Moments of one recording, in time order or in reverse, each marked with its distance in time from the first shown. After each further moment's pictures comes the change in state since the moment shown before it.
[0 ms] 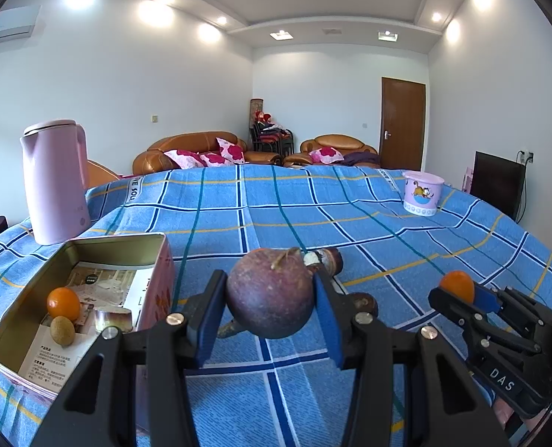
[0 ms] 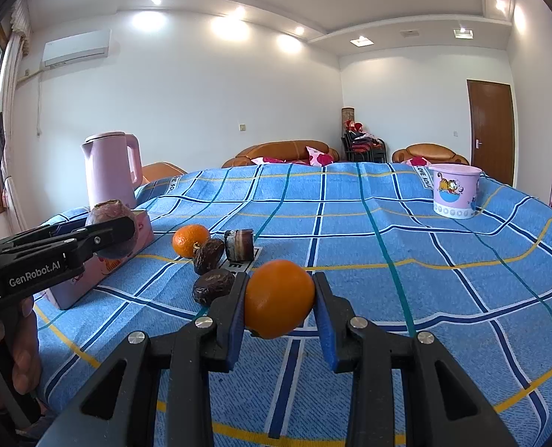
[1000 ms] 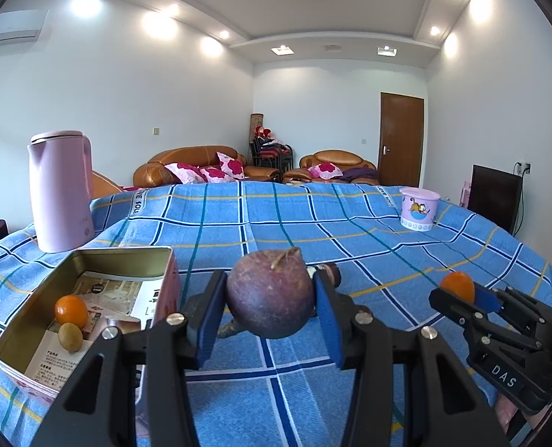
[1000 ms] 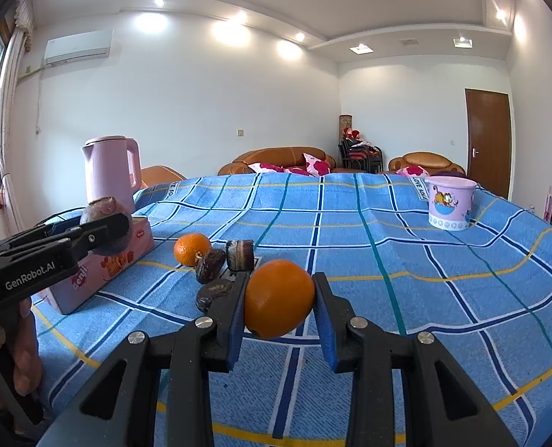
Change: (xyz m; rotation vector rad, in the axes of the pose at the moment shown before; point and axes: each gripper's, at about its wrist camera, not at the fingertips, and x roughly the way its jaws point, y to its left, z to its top) left arm -0.015 0.004 0.004 -0.015 -0.063 -0.006; right arm -0.010 0.007 0.010 -0.024 -0.023 -0.016
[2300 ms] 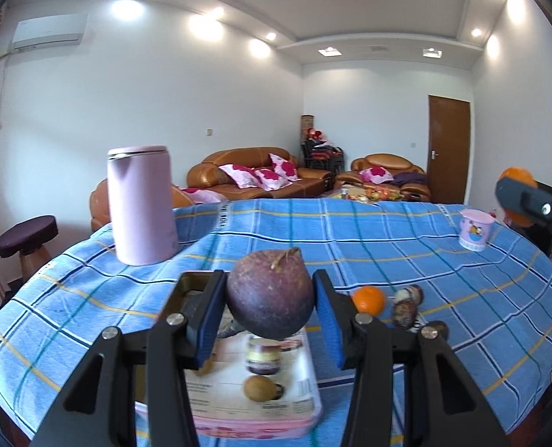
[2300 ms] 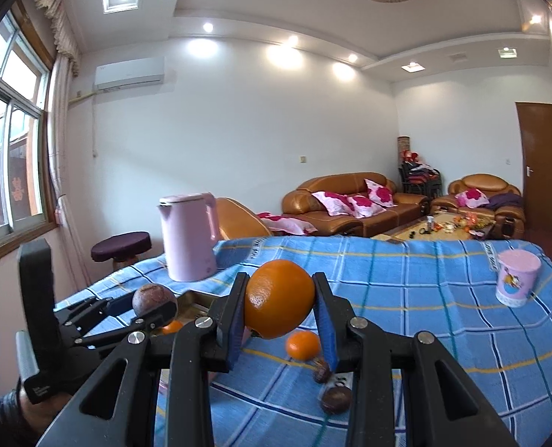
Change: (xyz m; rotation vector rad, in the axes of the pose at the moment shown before) left arm -0.040 0.087 0.036 -0.037 0.004 0.215; right arm -0.020 0.073 0.113 -0.021 -0.081 0.270
